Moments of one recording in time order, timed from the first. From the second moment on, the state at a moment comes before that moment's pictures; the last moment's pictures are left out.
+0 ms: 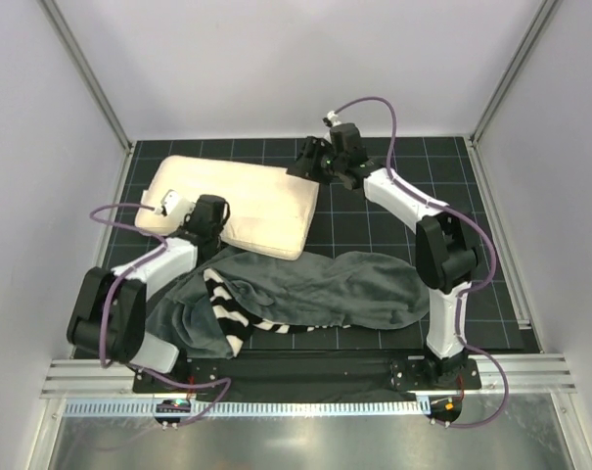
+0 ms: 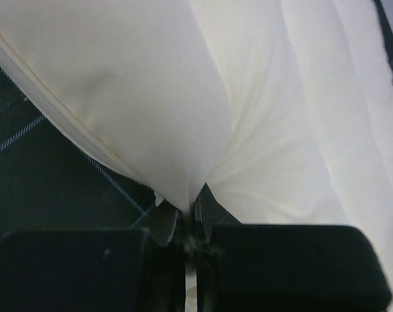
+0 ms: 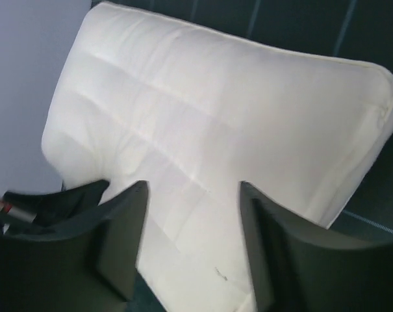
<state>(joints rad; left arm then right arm) -0.34 1.45 0.78 -0.06 -0.62 -1.08 0.45 2.01 1.64 -0.15 -0.27 0.65</state>
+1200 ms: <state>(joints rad) -0.29 1.30 1.11 -0.26 -0.27 -0.79 0.39 1.42 0.82 -0.51 0.26 0.51</state>
